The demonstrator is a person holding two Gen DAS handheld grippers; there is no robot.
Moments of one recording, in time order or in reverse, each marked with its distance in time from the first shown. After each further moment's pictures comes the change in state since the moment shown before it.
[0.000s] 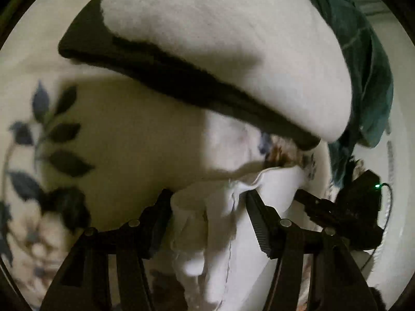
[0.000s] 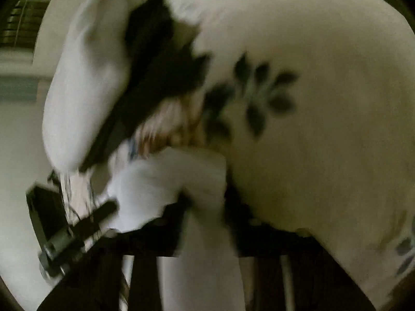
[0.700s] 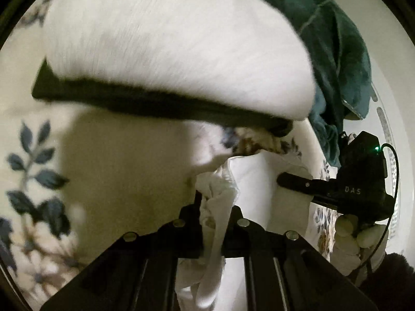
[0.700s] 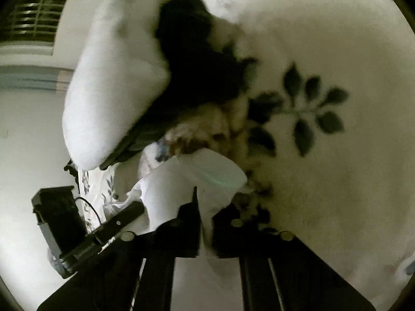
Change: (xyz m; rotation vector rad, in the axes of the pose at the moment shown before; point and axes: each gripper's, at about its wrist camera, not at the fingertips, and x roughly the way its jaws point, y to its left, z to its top) left arm -0.011 -0.035 -0.011 0.238 -0.090 0.021; right arm -0.010 0.026 -0.001 -0.157 0.028 0.101
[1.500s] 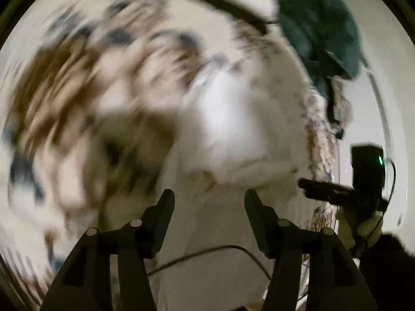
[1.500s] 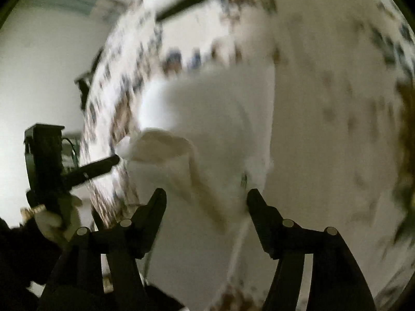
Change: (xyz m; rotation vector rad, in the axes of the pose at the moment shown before) left arm -0.139 0.005 -0.262 -0.193 0.145 0.074; right arm -0.085 -0.014 -0.302 -0.285 0.245 -0.052
